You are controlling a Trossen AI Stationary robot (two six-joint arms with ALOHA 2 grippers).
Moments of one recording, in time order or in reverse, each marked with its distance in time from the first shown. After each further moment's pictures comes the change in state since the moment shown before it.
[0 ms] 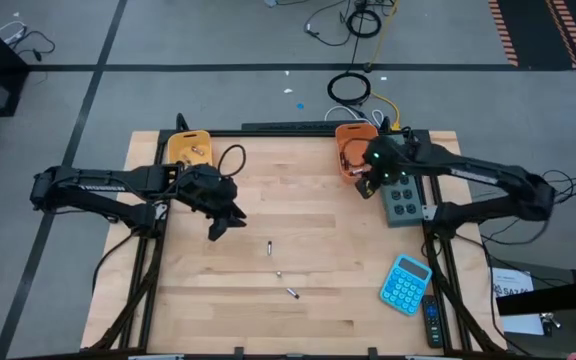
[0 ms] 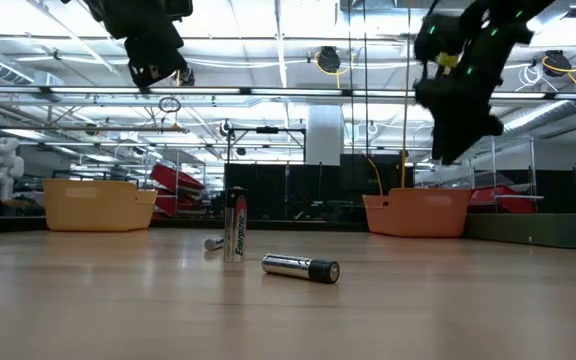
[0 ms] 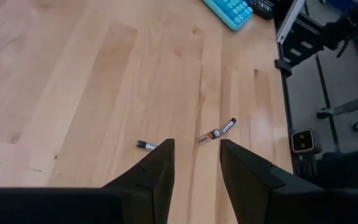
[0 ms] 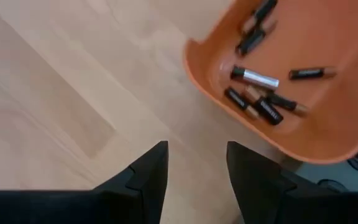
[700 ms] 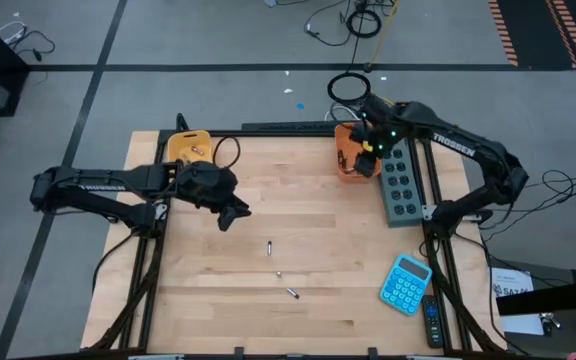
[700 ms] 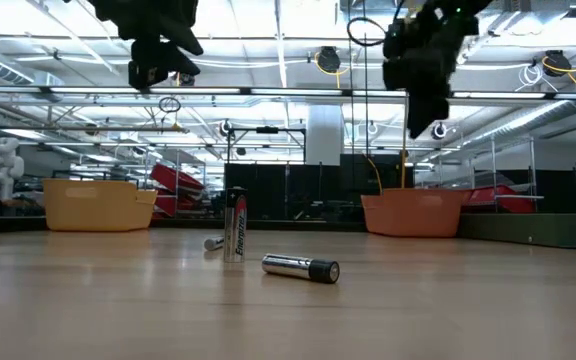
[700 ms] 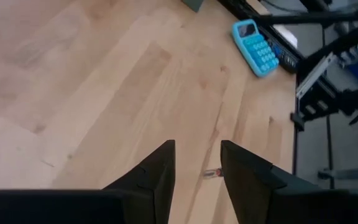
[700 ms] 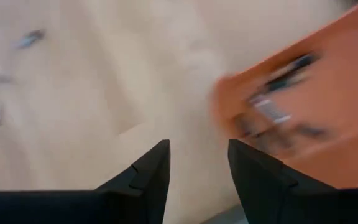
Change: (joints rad) left arm 0.017 0.000 0.000 0.047 -0.125 -0.216; right arm -0.199 0.299 0.439 -0.289 -0.279 -0.512
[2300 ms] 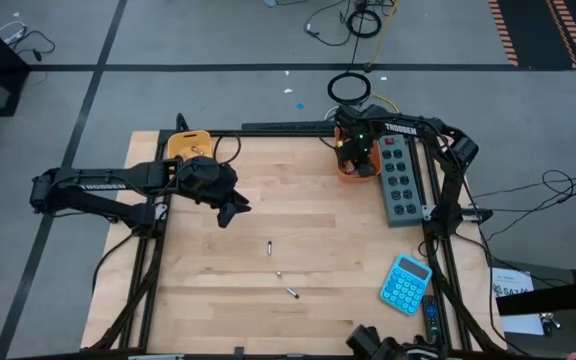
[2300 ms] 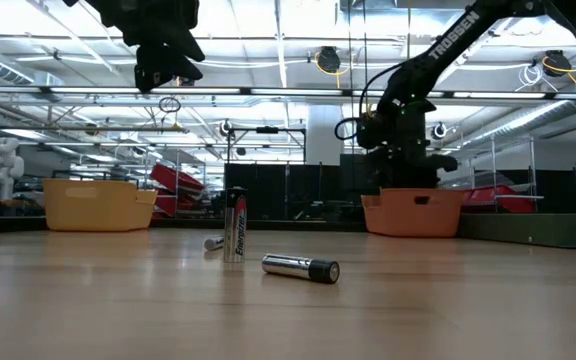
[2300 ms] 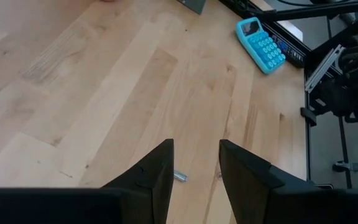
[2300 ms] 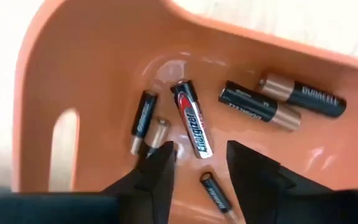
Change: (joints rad) left arm 0.051 -0.001 0.000 -0.005 0.023 0.107; right arm -0.088 0.434 0.006 0.126 0.179 -0.915
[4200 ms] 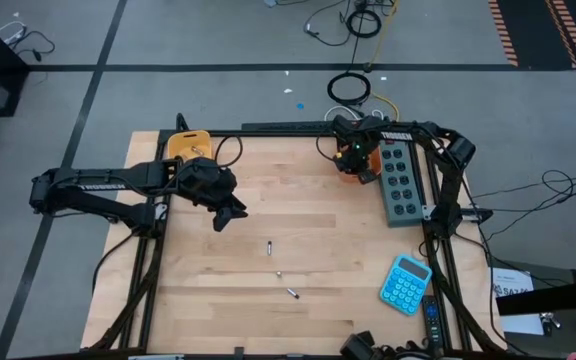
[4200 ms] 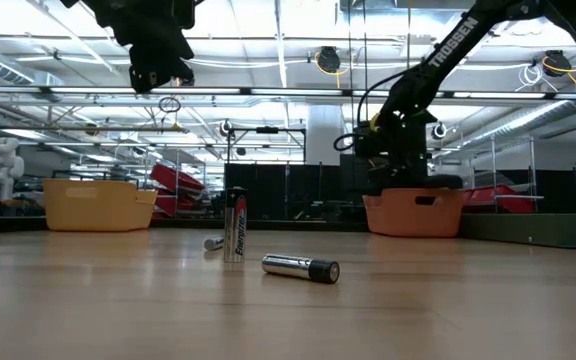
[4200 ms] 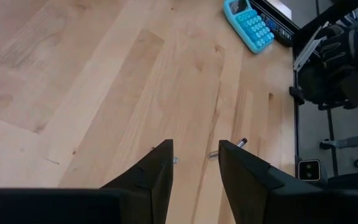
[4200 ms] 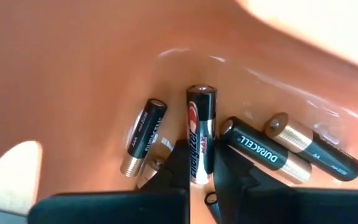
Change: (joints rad) left arm 0.000 -0.003 0.000 -0.044 0.078 0.032; right arm 0.048 0.037 -0.106 0.161 0.089 -0.043
